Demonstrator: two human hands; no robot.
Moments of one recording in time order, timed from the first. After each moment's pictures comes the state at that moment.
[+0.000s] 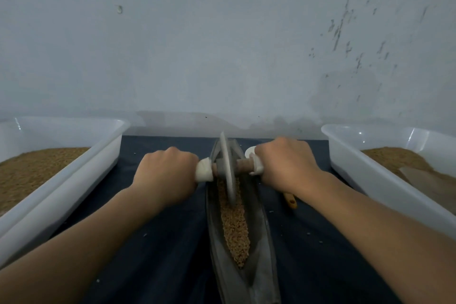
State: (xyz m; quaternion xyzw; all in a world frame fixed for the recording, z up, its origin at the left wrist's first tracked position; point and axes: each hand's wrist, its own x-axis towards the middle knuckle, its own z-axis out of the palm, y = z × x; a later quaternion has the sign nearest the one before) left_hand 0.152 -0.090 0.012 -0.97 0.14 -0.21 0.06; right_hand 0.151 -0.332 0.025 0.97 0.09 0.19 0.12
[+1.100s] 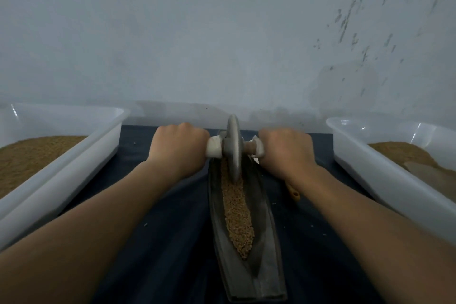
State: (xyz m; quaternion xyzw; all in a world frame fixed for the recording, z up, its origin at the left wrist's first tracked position) left_hand 0.179 -0.107 0.020 -0.95 0.14 -0.26 0.11; right_hand 0.163 -0.323 0.019 0.97 0.04 0.24 0.09
